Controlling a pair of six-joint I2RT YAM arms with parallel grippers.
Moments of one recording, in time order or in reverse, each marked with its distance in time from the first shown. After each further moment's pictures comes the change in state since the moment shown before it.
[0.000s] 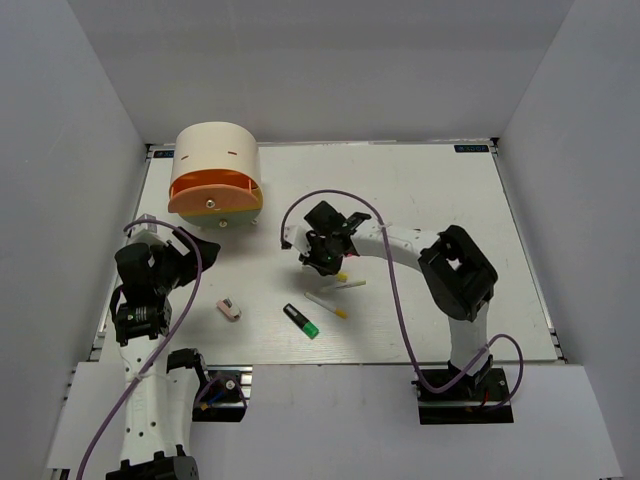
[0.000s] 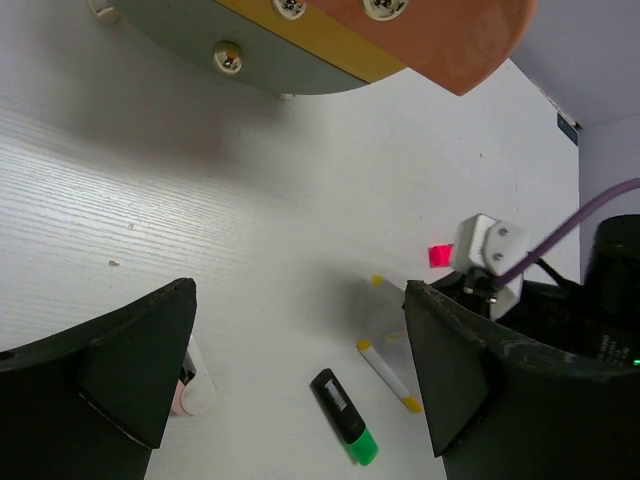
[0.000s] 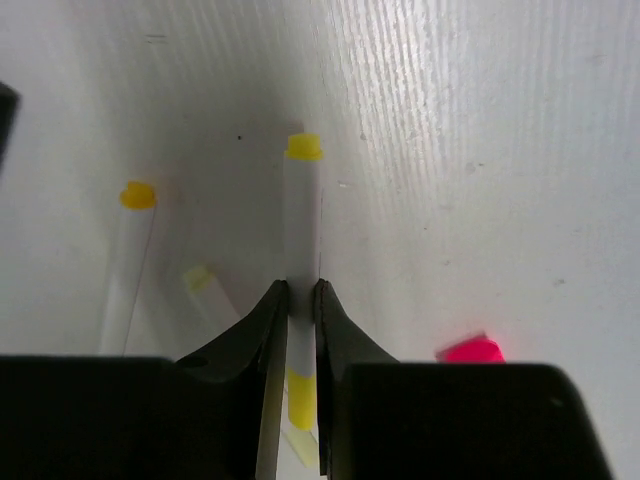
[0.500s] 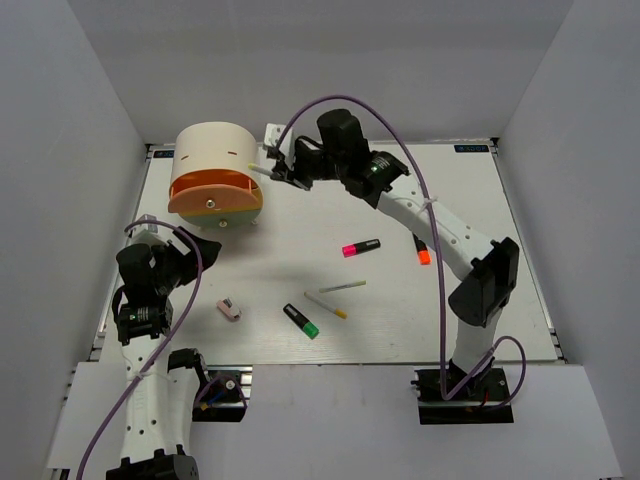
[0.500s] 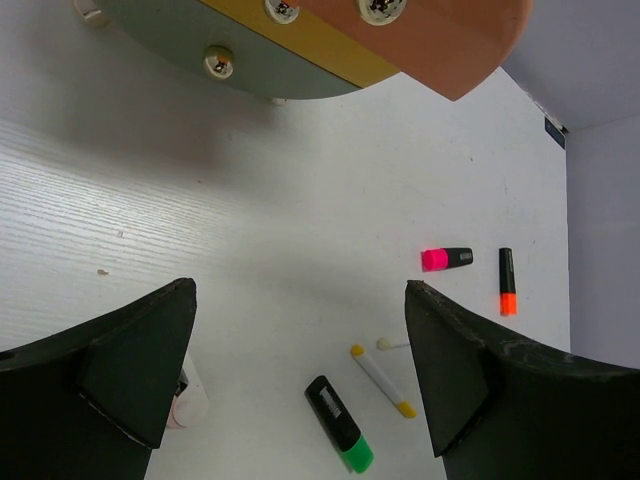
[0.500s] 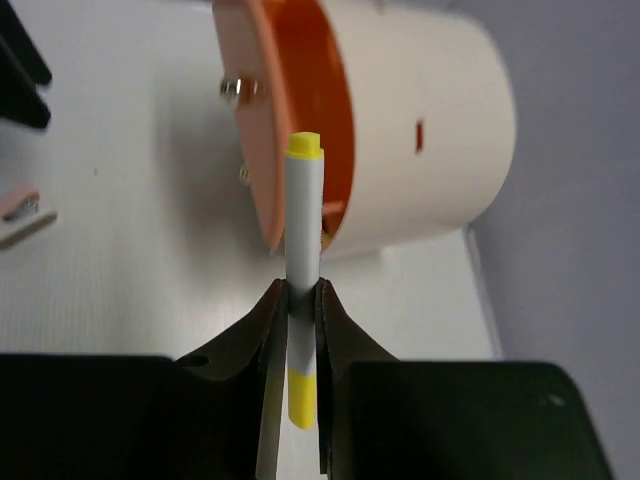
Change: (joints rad) left arm 0.000 0.000 -0.031 0.050 0.015 -0.023; right arm -0.056 -0.121 0.529 0.061 -0.260 -0.097
